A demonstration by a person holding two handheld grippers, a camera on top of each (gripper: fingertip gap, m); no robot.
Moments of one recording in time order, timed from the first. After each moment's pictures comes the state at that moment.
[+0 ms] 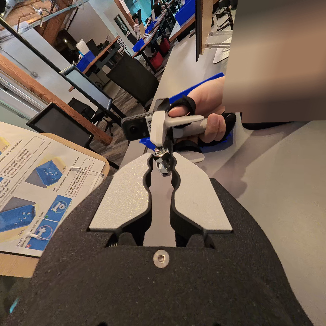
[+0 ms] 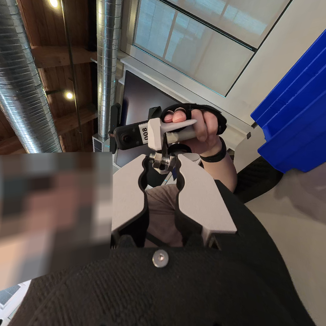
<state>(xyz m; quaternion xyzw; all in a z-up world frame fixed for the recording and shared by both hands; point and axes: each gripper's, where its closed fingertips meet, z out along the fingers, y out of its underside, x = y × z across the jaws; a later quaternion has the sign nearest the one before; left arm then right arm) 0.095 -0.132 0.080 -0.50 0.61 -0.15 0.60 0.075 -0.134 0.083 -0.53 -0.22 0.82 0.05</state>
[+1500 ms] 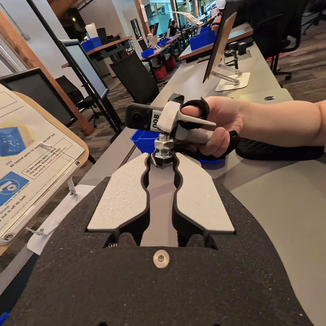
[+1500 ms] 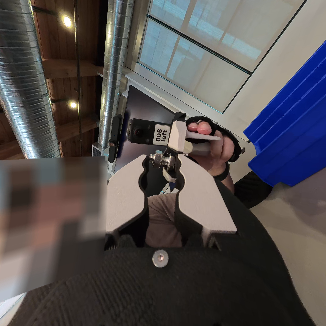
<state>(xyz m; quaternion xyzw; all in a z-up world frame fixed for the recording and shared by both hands) 0.105 -0.104 0.066 -0.56 0.52 -0.26 0.59 0.084 -0.113 0.084 -0.52 -0.20 0.83 0.08</state>
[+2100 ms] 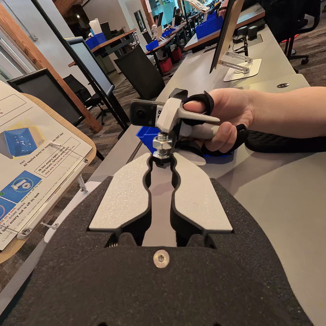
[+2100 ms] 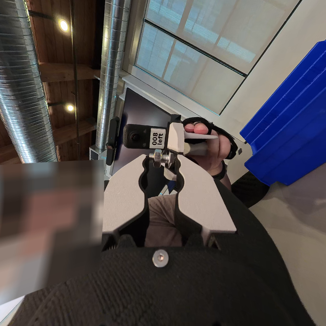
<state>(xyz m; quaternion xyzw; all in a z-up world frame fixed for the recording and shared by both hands) 0.104 -0.100 0.063 -0.56 0.53 -0.22 0.60 0.082 -0.110 0.081 -0.52 -0.19 0.83 0.09</state>
